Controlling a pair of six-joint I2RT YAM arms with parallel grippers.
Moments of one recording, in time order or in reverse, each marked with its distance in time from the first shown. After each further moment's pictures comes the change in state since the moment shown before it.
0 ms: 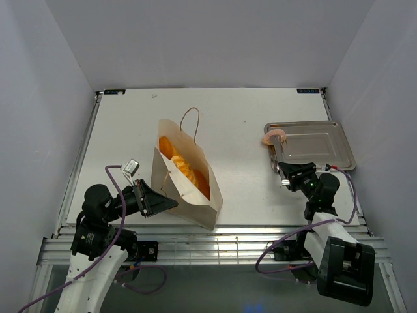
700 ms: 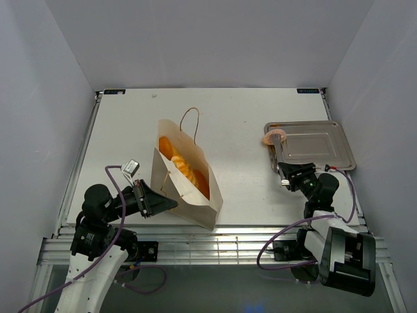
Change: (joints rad) left arm 0.000 0.000 0.005 -0.013 0.000 0.000; right arm 0.000 0.097 -0.013 0.108 0.003 0.015
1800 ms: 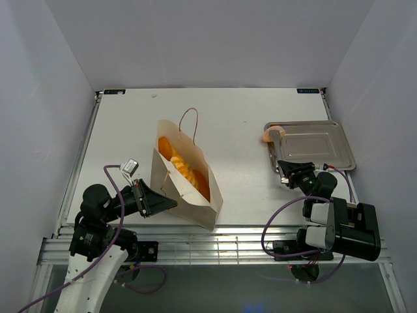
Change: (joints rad) left arm 0.000 0.005 0.020 -0.006 -0.002 0.000; right arm 0.000 0.270 -0.002 0.295 -0.011 0.076
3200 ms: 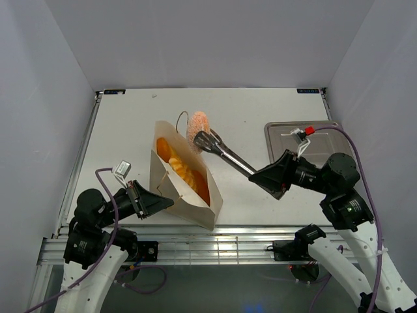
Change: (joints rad) left arm 0.000 -0.035 0.057 -0.088 -0.089 0.000; right arm 0.629 -0.694 0.777 -1.176 -0.248 -0.543
